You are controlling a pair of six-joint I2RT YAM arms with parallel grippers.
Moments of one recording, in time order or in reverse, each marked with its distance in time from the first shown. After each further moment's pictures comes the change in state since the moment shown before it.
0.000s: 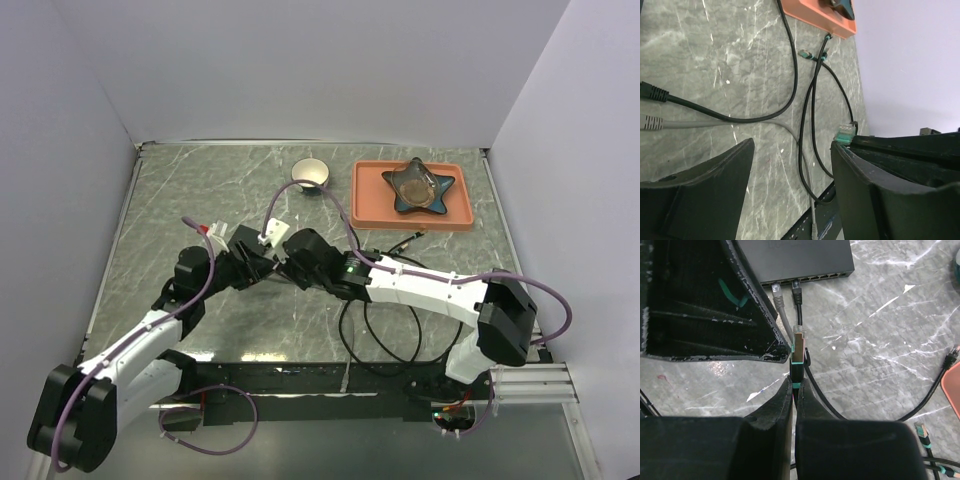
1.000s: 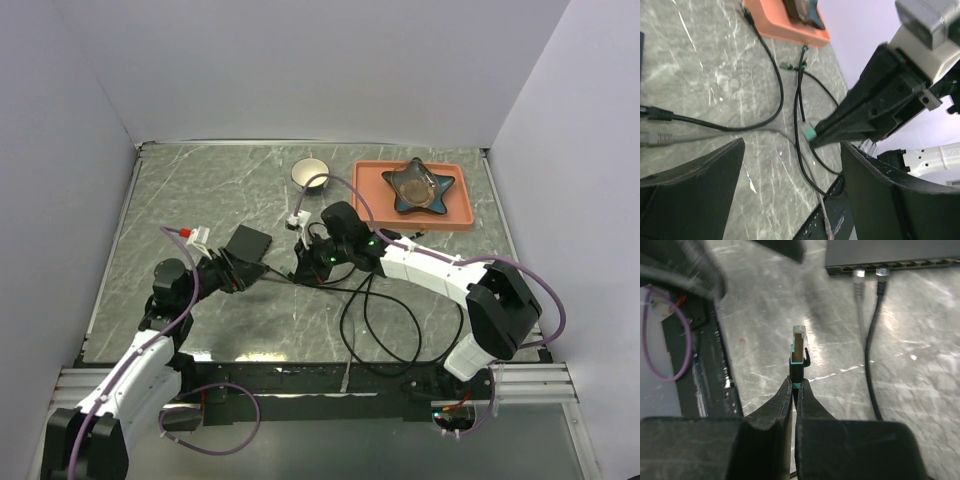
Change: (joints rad) left arm 0.177 -0.203 -0.108 0.089 0.199 0.076; right arm -0.300 0.021 -0.109 0.098 -0.795 0.020
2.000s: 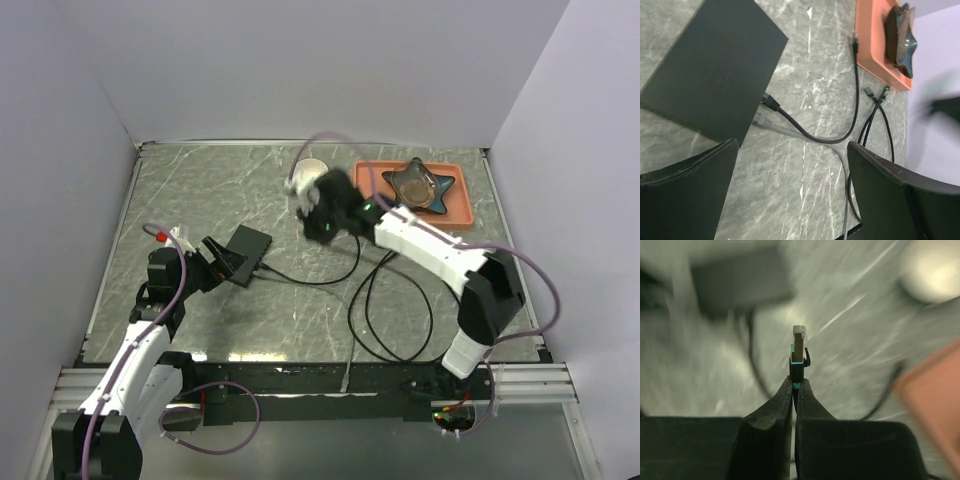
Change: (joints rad) left arm 0.113 0.041 0.148 -0.457 -0.272 0.056; right arm -0.059 0.076 0.464 -0.340 0.459 -0.089
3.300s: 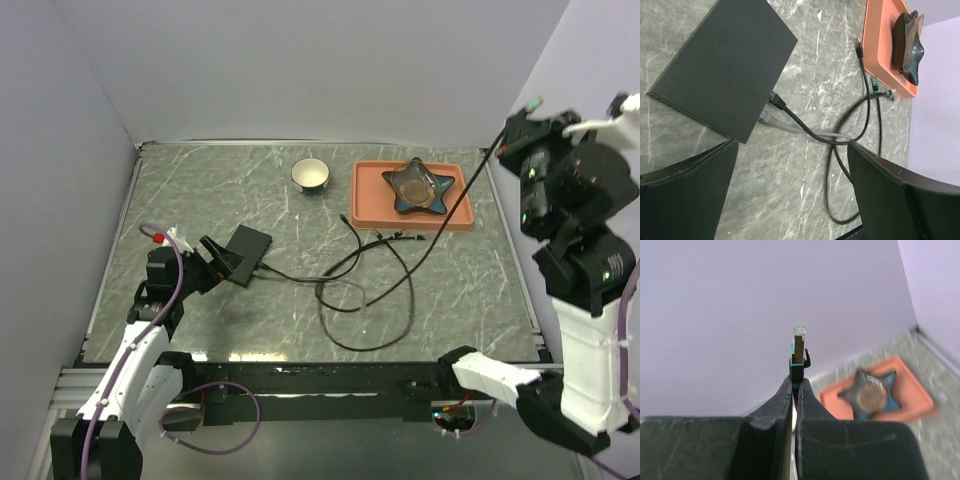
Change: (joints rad) left arm 0.000 -0.027 0.017 -0.060 -0.038 -0.015; right arm -0.348 -0.594 0.304 -0.193 0.751 0.626
